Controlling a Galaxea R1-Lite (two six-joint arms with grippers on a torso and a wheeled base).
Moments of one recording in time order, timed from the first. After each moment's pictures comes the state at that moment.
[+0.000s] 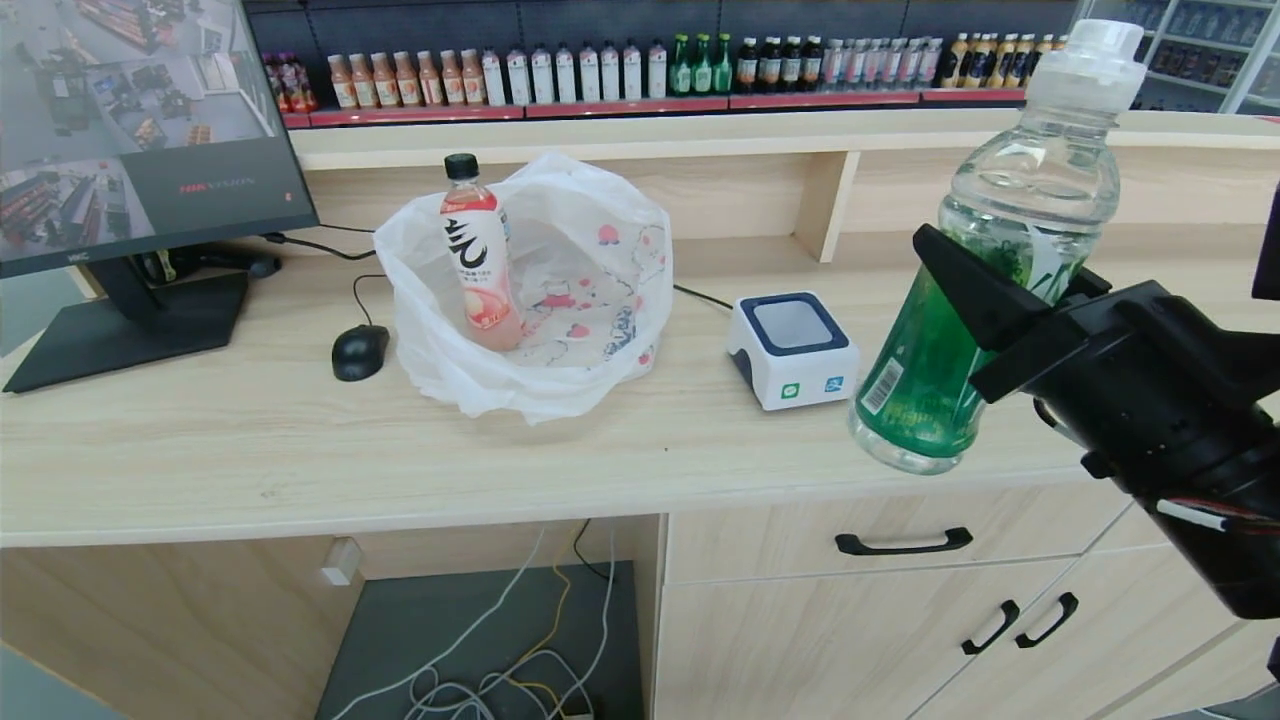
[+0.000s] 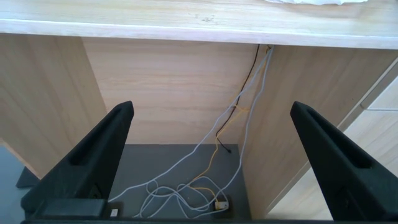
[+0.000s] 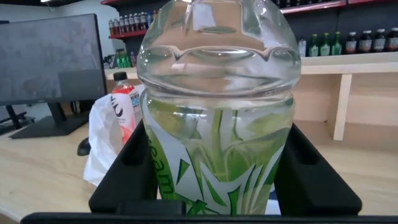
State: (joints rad) left arm 0.00 0.00 0.00 0.00 0.00 0.01; right arm 0.57 1.54 -0.49 -1.57 -0.07 -0.01
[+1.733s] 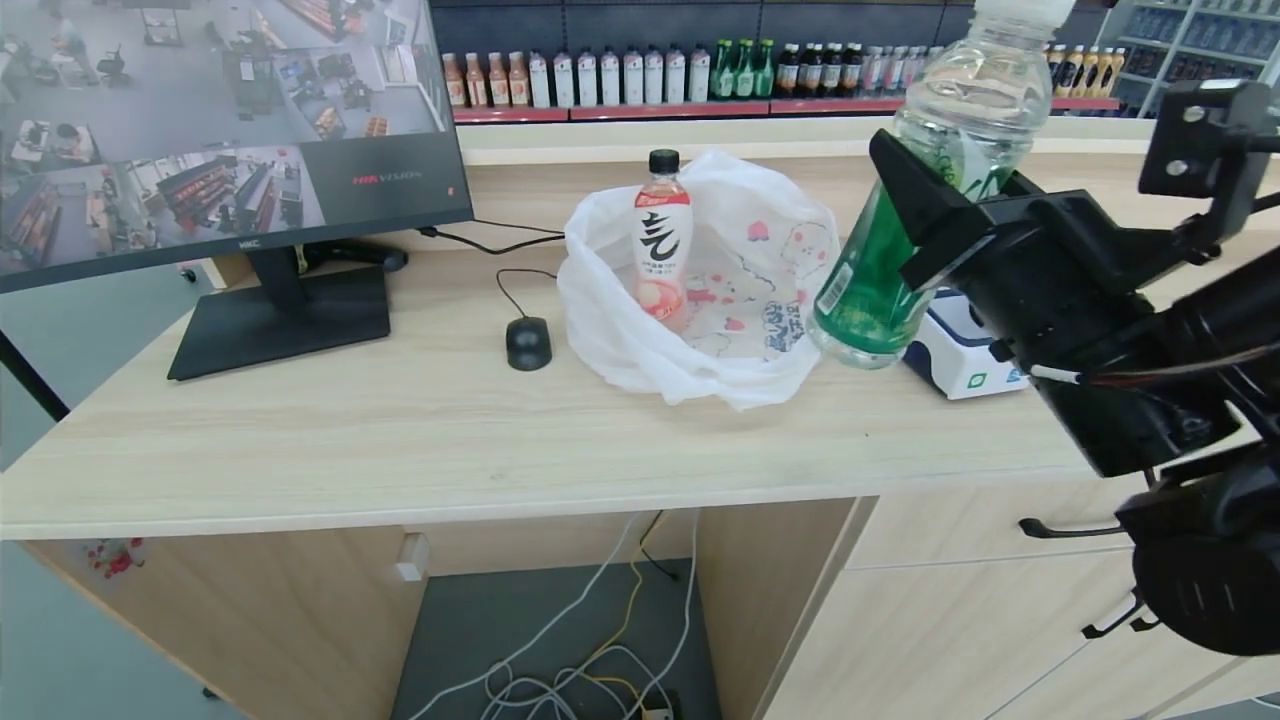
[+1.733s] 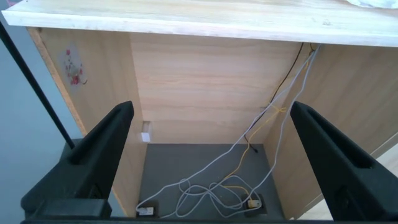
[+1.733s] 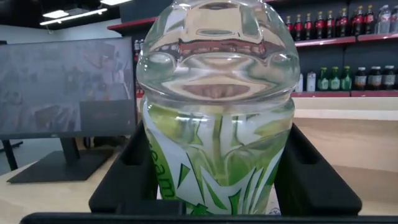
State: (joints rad) left arm 0.00 0.00 0.00 0.00 0.00 0.00; right arm 0.51 1.73 -0.80 -1.57 -0.04 -0.04
